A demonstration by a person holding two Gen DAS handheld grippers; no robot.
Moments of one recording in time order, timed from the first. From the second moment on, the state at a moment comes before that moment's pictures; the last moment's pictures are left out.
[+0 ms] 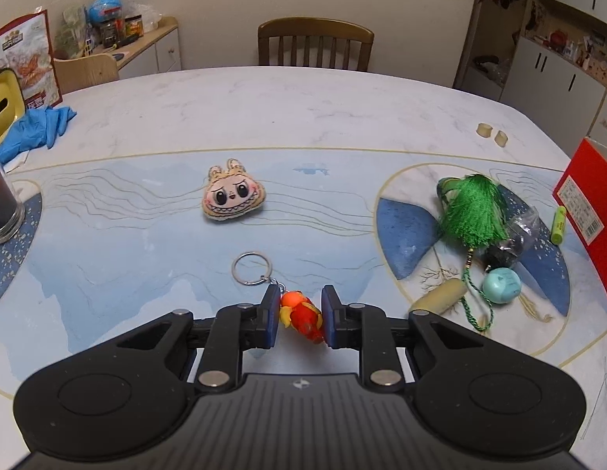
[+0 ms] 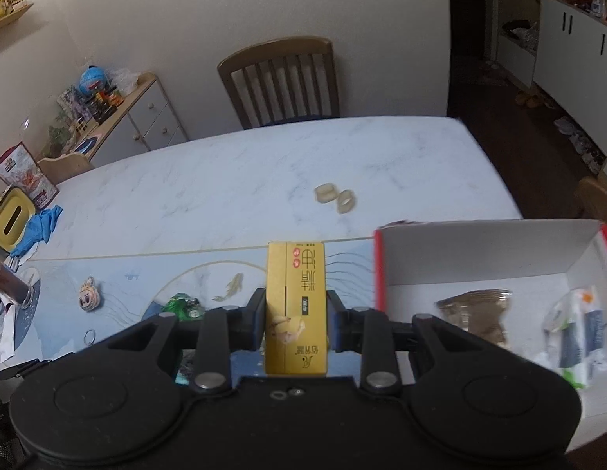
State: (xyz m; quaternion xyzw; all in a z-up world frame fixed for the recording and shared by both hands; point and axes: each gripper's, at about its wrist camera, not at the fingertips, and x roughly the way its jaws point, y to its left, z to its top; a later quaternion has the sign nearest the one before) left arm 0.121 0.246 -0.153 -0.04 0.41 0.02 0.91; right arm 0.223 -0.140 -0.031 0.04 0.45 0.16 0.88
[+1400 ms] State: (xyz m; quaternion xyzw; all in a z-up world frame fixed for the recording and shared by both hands) left arm 0.191 -0.077 -0.031 -0.08 0.38 -0.26 0.88; right arm 0.239 -0.348 -0.068 0.04 0.48 0.13 0.87
